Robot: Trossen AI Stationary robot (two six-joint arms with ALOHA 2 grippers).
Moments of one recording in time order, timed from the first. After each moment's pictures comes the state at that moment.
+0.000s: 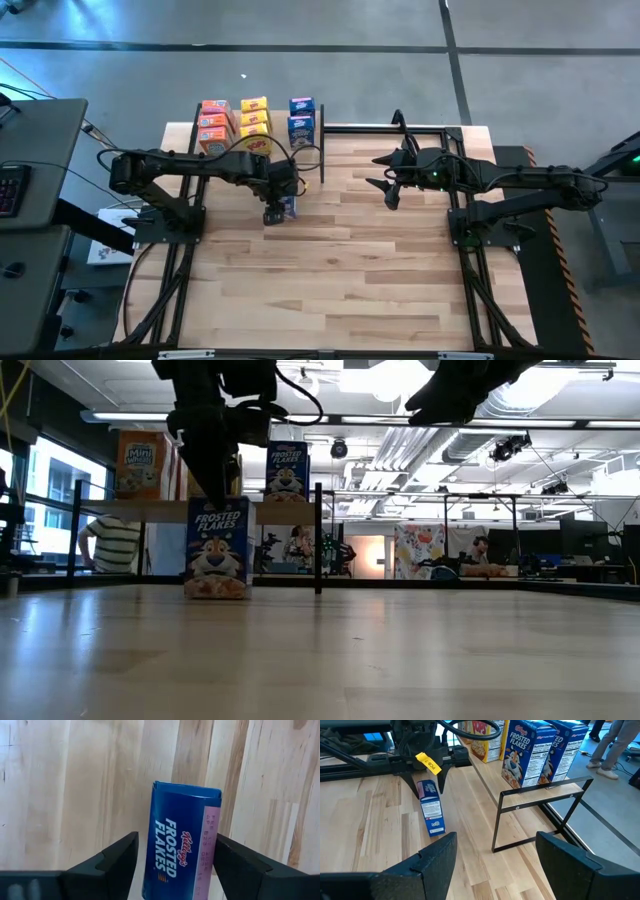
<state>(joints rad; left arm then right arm) 0.16 1.53 1.14 -0.88 0.02 0.03 -0.11 0.99 0.84 -0.24 0.21 0.03</state>
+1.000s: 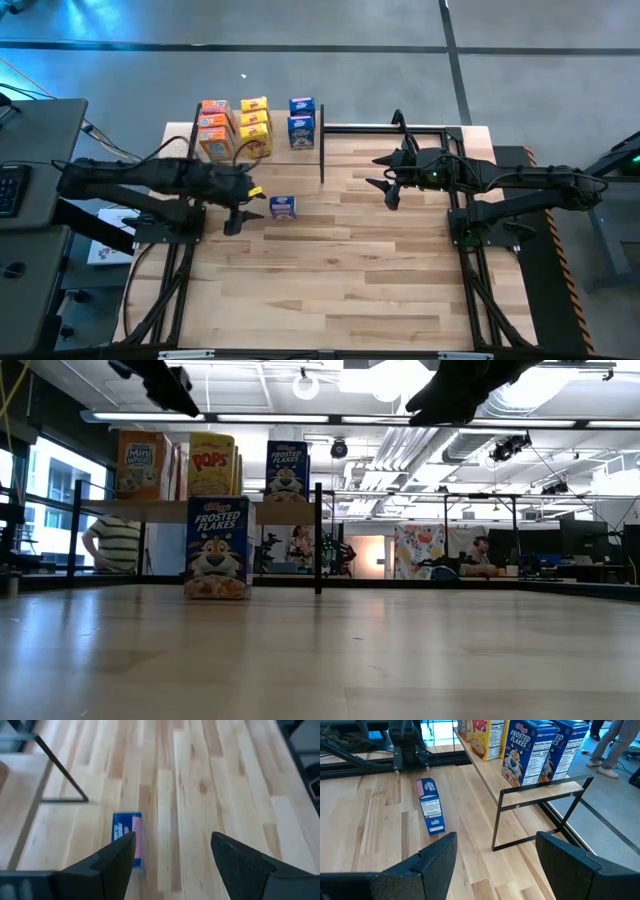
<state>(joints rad) -0.04 0.96 0.96 -0.77 -0.03 -0.01 -0.11 0.99 0.84 -0.25 0.21 0.03</state>
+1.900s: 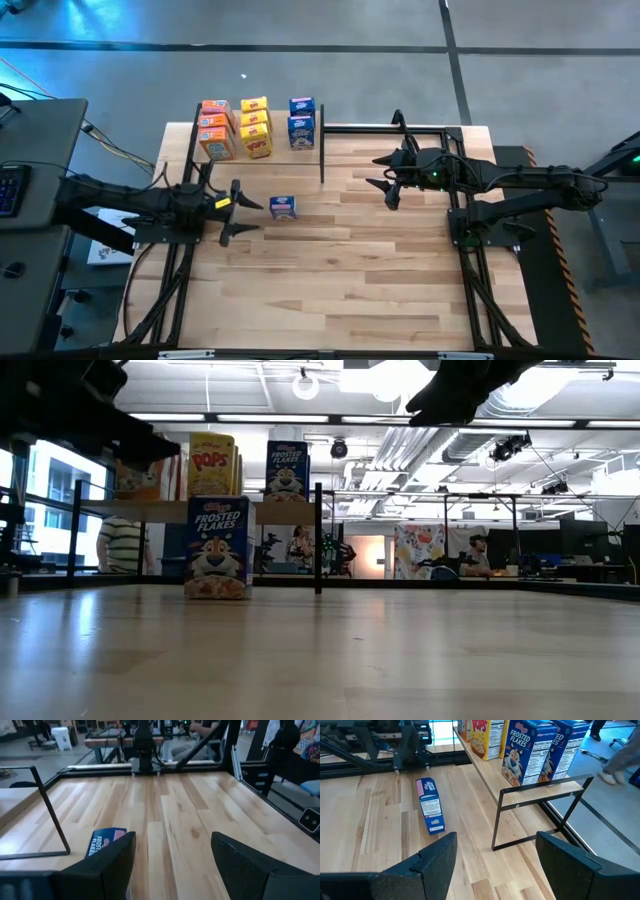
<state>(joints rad) -0.09 0.42 0.15 0.09 -0.01 0.03 -0.11 0.99 0.84 -0.25 0.21 0.03</state>
